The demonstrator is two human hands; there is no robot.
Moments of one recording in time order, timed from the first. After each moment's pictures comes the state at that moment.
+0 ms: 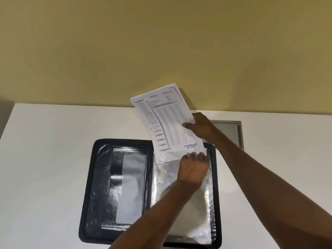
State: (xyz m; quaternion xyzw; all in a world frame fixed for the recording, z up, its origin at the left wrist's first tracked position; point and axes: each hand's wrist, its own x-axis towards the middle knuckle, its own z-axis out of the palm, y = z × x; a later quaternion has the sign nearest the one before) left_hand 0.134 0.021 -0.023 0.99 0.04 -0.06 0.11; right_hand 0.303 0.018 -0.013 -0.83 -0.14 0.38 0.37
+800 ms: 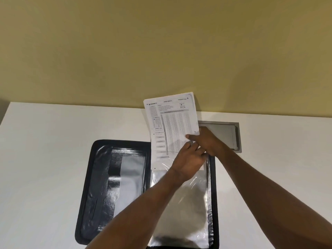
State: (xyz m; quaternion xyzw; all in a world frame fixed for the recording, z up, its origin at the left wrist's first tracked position) left_hand 0.158 0.055 -0.039 0.98 -0.13 0.07 0.10; right_hand 0.280 -0.015 -0.031 -0.77 -0.06 0.43 0.47
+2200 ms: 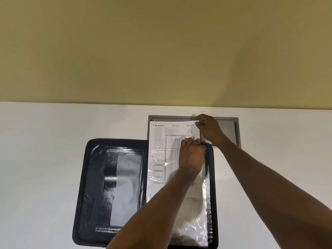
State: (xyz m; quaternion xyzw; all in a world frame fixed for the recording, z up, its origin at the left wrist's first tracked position) left_hand 0.180 0.020 -0.069 0.97 0.12 -0.03 0.20; right_hand 0.323 -0.027 -0.069 -0.90 -0.11 0.28 0.33
